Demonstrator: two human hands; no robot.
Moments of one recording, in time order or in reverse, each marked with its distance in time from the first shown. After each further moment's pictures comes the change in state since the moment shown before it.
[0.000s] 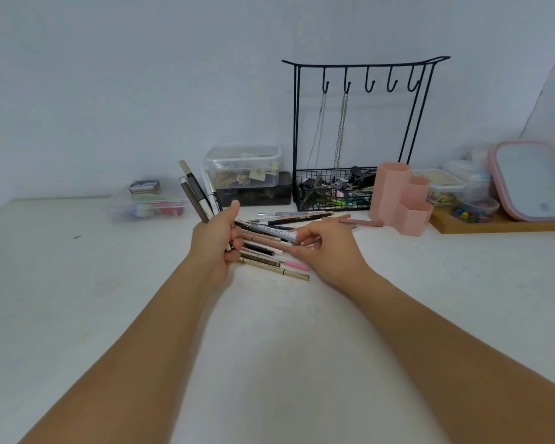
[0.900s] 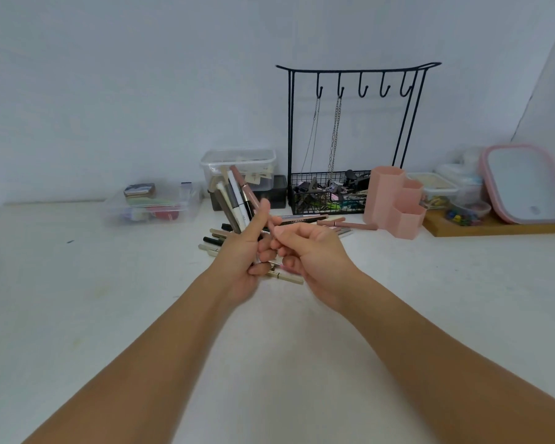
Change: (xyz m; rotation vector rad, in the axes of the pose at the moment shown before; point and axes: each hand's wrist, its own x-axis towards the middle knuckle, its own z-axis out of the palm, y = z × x) left_hand -0.029 -0.016 0.034 -0.061 -0.353 -0.048; right_hand -0.022 -0.049 -0.004 0.958 -0.158 0.301
